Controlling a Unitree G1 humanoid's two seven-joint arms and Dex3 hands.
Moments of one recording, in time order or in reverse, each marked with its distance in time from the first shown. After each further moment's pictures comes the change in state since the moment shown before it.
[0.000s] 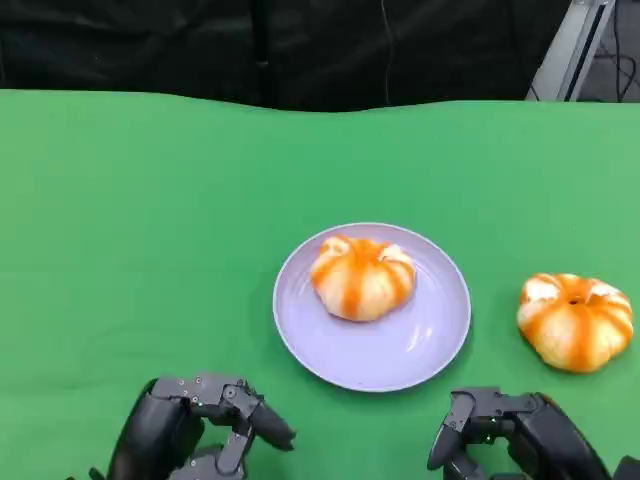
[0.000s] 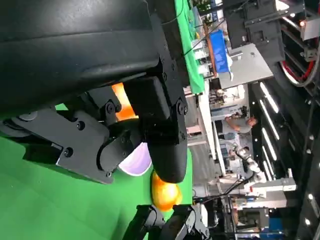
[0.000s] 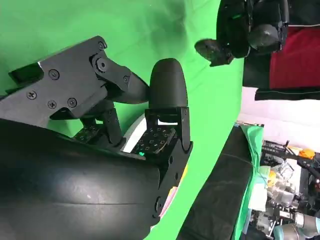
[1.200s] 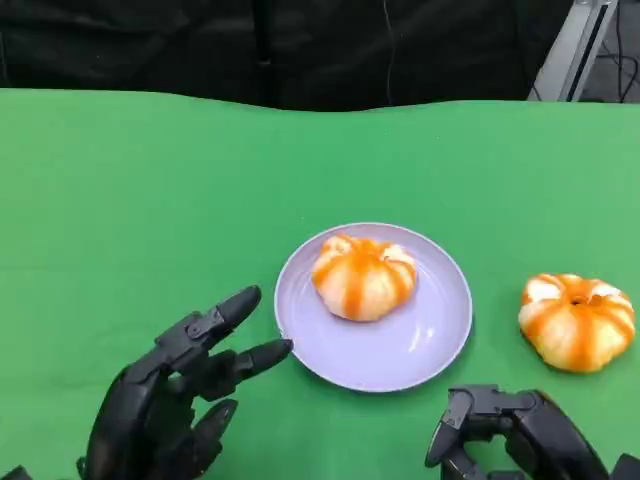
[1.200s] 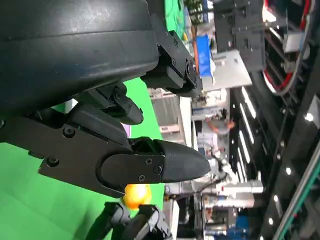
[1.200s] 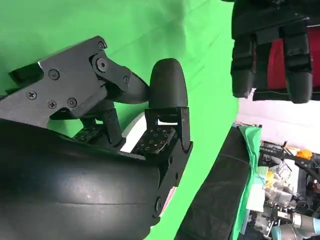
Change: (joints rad) left arm 0.048 0.029 -0.031 -0.185 -0.183 0.140 -0.070; right arm -0.007 0.004 0.000 0.000 -0.003 0.000 -0.002
